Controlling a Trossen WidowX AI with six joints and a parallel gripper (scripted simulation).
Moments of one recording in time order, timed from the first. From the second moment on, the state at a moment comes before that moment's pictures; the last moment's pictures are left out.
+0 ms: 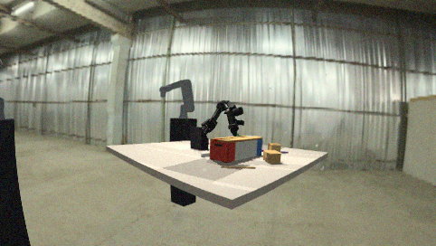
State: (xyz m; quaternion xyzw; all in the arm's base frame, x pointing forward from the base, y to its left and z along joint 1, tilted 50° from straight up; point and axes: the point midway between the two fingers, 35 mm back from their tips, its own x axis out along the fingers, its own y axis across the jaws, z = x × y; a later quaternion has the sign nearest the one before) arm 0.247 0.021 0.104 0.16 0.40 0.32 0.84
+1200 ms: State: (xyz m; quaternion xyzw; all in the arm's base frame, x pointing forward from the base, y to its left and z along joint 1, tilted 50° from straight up) arm 0.232 0.003 0.121 0.71 0.51 -0.01 0.48
